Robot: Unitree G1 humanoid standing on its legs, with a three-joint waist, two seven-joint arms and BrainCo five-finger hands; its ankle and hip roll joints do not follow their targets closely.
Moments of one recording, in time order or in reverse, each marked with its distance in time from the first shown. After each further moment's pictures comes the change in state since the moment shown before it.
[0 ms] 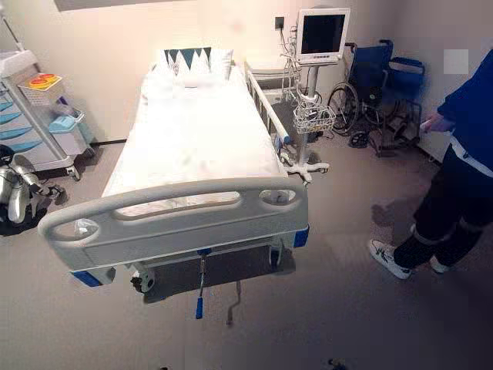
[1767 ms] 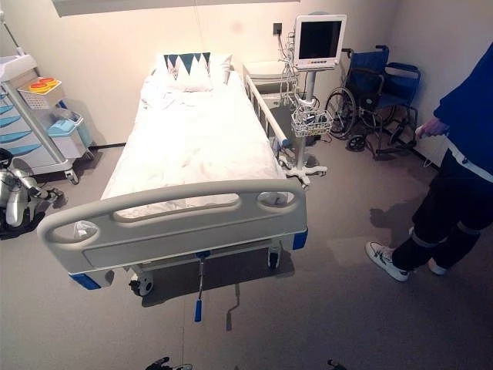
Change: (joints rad) left arm -0.033 -0.006 0.008 -0.008 -0.013 -0.003 0.007; right arm 0.000 0.002 -0.002 0.002 0.003 -0.002 0.006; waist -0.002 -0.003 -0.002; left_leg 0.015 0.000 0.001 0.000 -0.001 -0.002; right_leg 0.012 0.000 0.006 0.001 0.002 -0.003
